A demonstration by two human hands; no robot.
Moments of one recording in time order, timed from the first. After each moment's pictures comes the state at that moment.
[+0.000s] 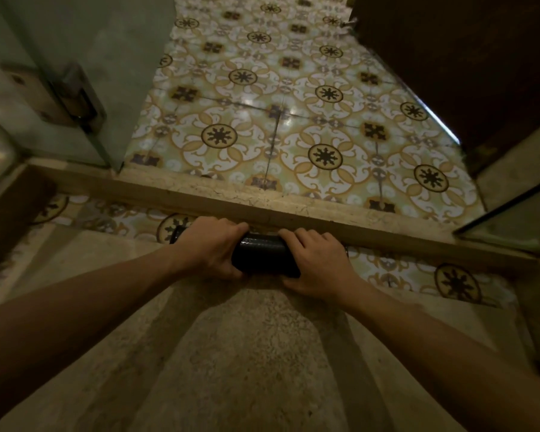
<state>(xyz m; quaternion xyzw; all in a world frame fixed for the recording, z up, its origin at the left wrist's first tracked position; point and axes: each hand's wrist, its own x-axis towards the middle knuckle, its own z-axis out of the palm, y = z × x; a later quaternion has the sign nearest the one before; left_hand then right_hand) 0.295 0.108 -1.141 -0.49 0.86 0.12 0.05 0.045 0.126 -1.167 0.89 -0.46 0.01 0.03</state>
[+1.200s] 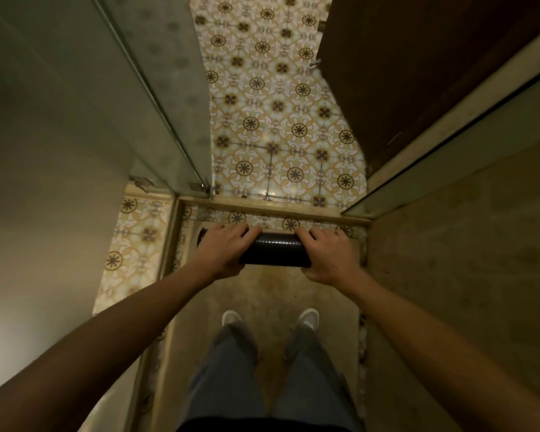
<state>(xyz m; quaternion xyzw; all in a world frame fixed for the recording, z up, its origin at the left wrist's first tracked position) 0.339 0.302 -0.423 -0.47 0.87 0.12 0.10 0.078 0.314 -0.419 0.83 -0.54 -0.11 -0.12</state>
